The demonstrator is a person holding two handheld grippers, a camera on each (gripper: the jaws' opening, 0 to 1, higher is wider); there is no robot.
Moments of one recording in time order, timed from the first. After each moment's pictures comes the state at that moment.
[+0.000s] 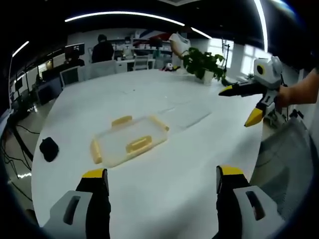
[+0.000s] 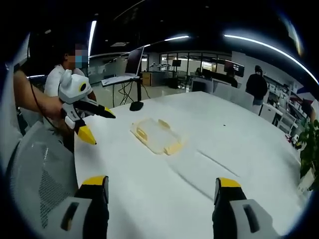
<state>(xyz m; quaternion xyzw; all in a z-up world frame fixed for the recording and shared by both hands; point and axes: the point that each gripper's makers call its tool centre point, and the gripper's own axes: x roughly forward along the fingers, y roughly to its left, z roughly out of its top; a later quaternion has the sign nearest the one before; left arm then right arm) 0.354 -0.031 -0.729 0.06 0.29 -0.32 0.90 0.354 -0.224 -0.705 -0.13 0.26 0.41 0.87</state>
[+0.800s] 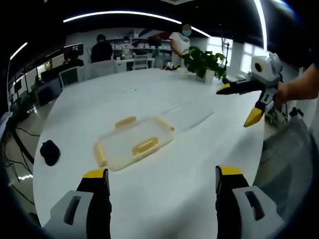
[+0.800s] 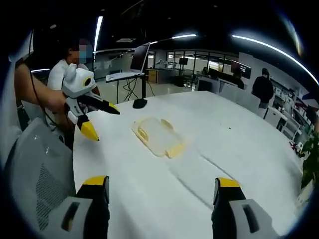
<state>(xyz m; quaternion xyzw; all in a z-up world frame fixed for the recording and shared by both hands) 0.367 -0.023 -0.732 0.06 0.30 -0.33 0.89 0.368 -0.212 -0.710 -0.16 0.26 0.42 0.85</state>
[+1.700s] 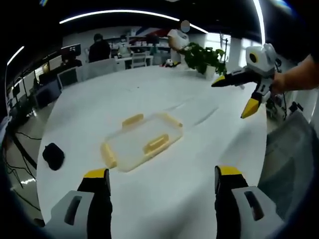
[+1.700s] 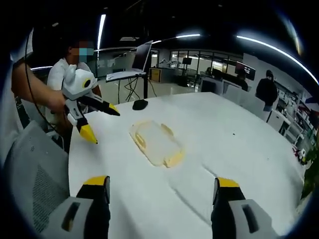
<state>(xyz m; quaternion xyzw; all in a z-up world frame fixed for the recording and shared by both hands) 0.381 -0.005 -0.738 0.08 0.30 -0.33 0.89 0.393 -0.190 -0.708 -0.17 0.26 0.44 0.84</state>
